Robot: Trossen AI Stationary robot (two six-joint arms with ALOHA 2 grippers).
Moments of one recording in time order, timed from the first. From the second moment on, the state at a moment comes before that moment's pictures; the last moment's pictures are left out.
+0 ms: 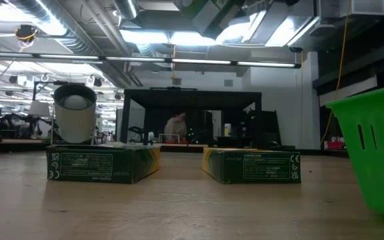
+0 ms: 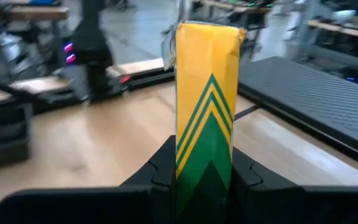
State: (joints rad) left arm -0.58 1.06 0.93 -0.01 -0.70 0.45; right arm 0.63 1.85 1.36 -0.23 1.19 0.60
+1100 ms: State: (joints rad) left arm -0.66 1.04 0.74 0.09 -0.67 0.15; right arm 0.72 1.75 1.48 -0.95 0.13 0.87
